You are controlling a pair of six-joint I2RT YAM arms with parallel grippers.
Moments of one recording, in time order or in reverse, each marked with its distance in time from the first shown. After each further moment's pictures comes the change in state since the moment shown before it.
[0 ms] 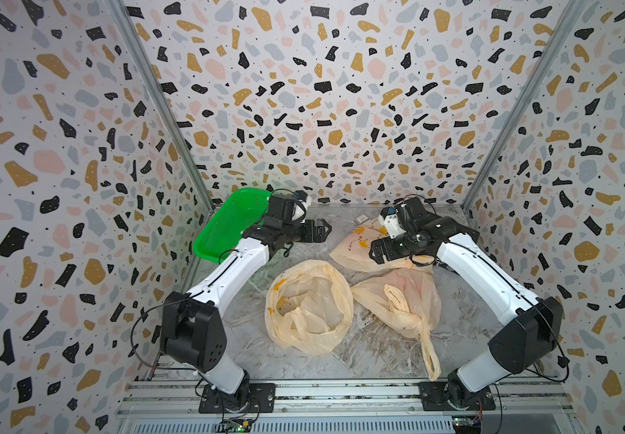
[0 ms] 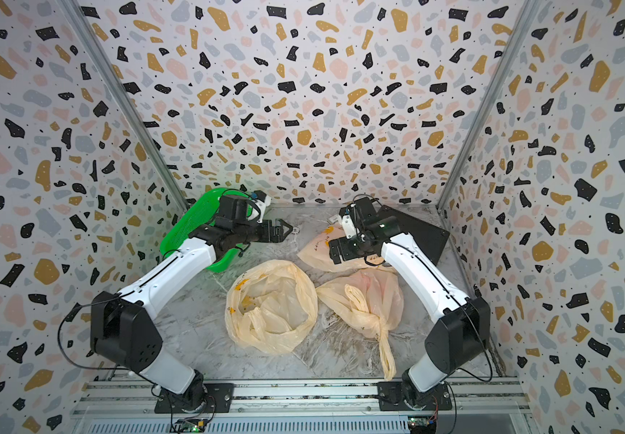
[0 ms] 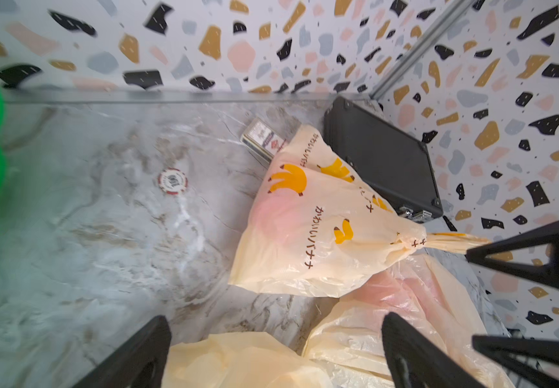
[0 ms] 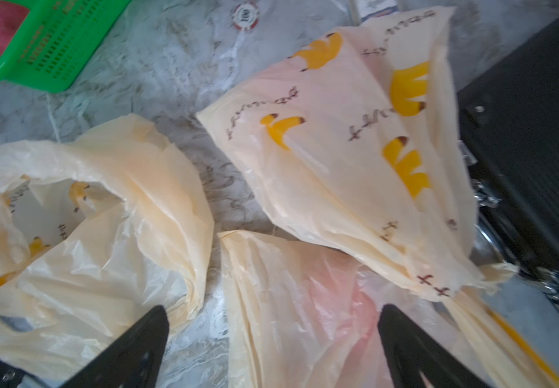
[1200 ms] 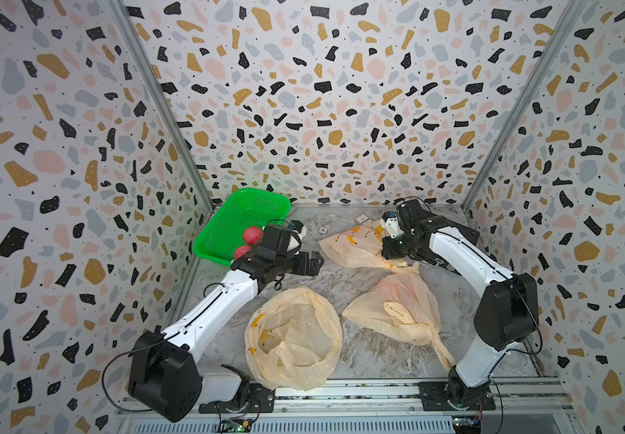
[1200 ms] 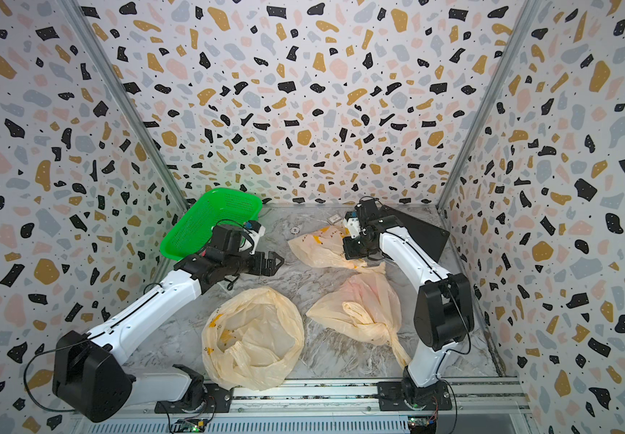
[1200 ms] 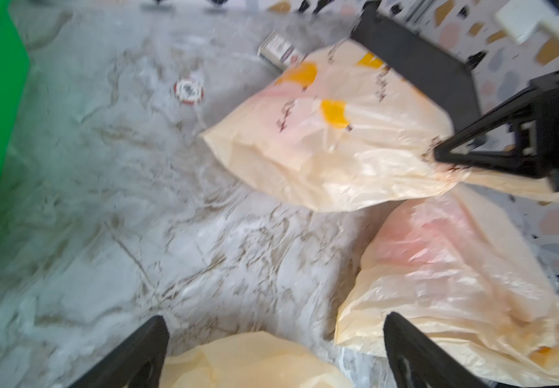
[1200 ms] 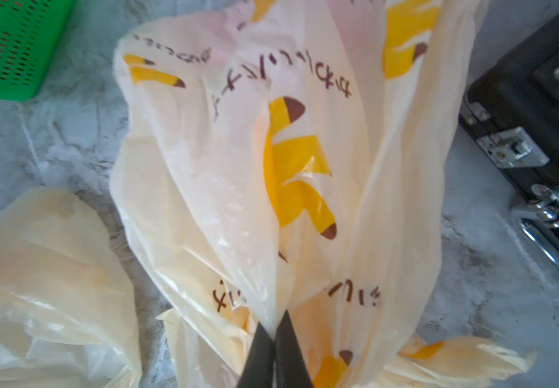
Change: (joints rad) left arm -0.041 -0.356 -0.324 -0.045 -0.084 0.050; right arm -0.068 0.144 -0.010 0.092 -0.168 -0.024
